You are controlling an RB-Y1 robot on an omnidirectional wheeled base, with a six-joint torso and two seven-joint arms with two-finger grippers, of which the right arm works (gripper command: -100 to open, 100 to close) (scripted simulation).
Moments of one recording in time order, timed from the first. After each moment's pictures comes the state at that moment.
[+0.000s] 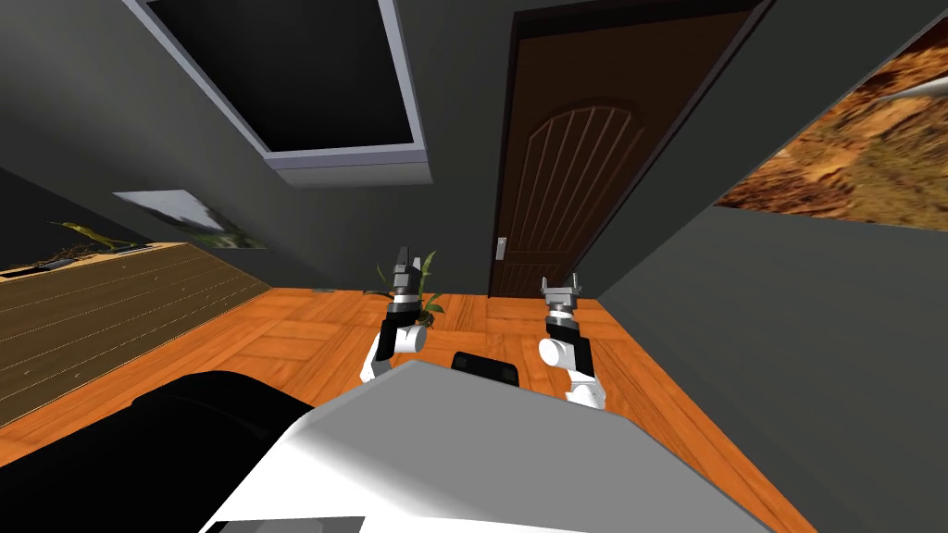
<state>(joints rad) 0.21 -0.11 0.14 -1.80 -0.50 -0.47 -0.28</state>
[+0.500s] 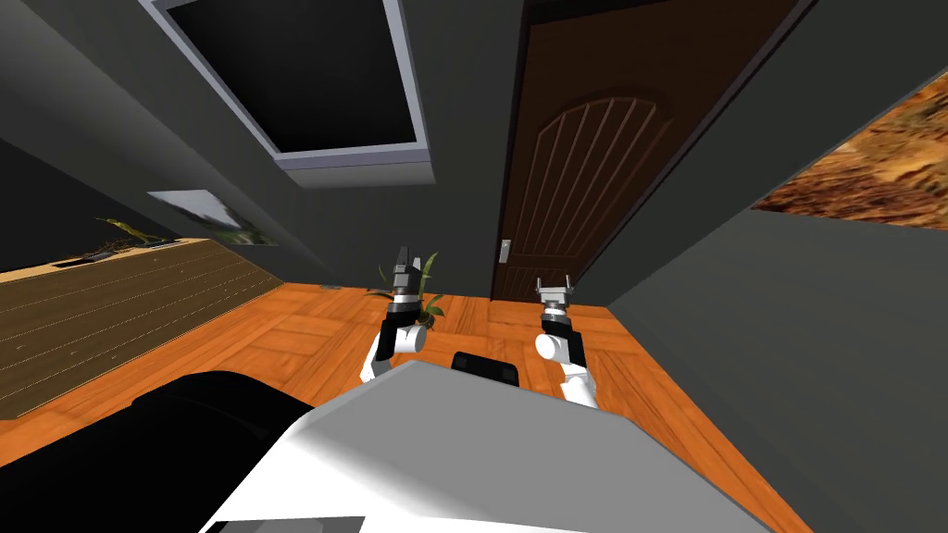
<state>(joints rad) 0.14 -0.12 0.15 -1.69 -0.60 -0.46 -0.36</state>
